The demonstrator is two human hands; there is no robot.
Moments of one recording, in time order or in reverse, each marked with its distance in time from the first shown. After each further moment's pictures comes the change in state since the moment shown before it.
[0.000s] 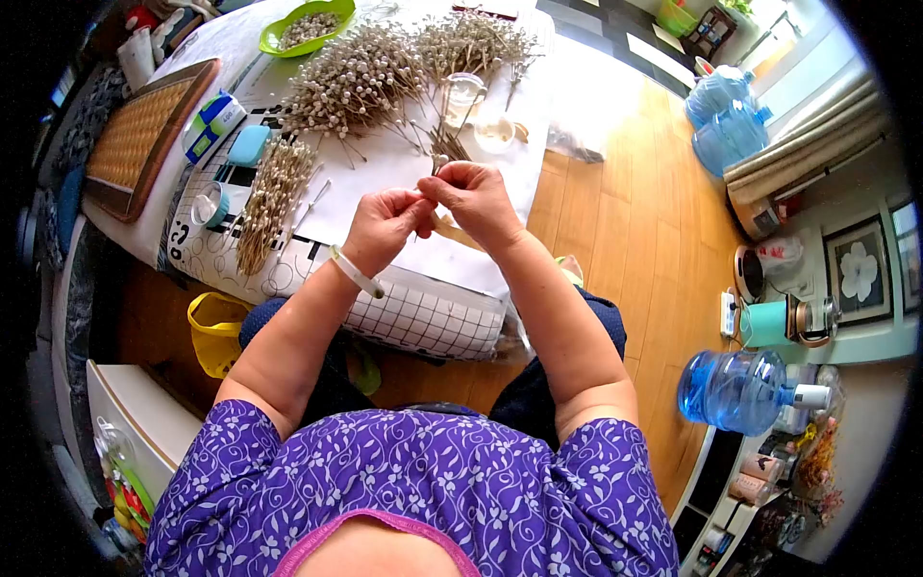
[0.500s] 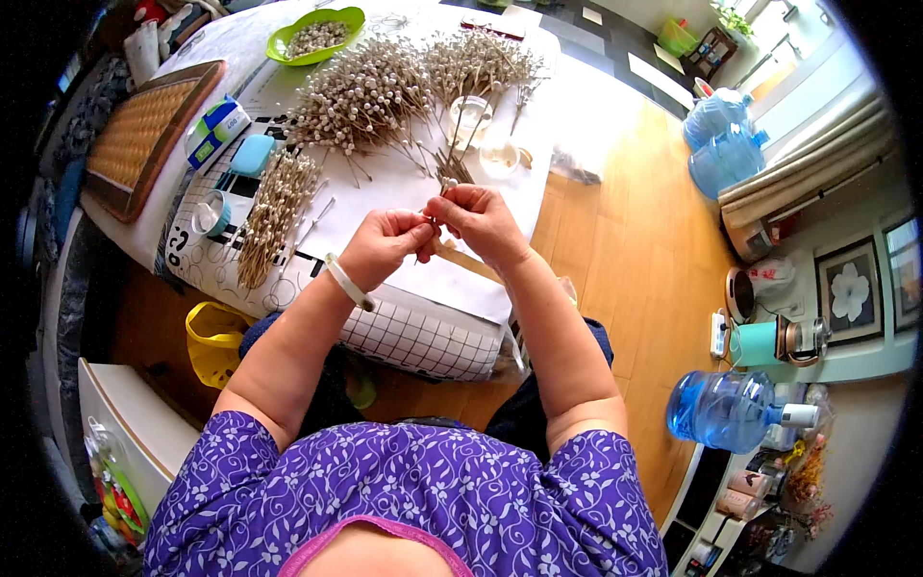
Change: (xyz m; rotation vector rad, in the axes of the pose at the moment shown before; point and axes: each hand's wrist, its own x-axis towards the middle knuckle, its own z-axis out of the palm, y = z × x) left_hand 0.007 0.004 -0.016 -0.083 -0.165 -0.074; right_hand 0.010 -0.006 -0.001 0.001 -0.112 0.074
